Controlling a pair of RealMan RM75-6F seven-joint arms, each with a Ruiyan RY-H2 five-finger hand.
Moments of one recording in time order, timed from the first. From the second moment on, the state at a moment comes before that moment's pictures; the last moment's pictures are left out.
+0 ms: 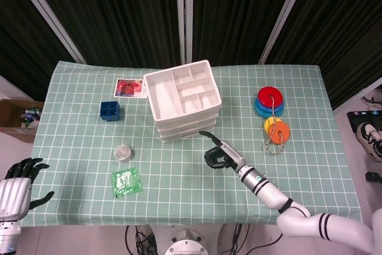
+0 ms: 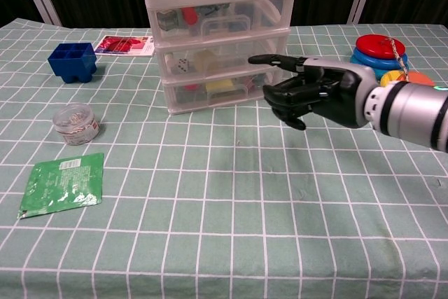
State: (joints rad) left arm 0.00 -1.20 0.00 -1.58 1.54 1.57 0.11; right arm 0.66 -1.56 0.23 -1.54 -1.32 0.69 0.97
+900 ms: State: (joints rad) left arm 0.00 -1.19 -0.02 -1.57 1.53 1.57 0.08; right arm 0.82 -1.78 0.29 -1.26 -1.38 0.60 1.23
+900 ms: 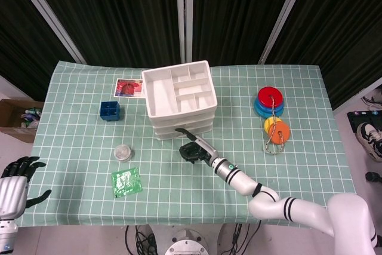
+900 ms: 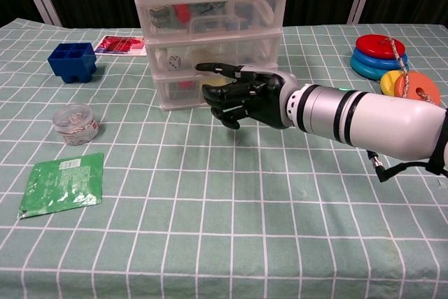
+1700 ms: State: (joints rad) left arm 0.01 -1.20 -0.01 -1.56 1.53 1.58 0.07; right arm 0.77 -1.74 0.20 -1.33 -1.43 0.69 1.22
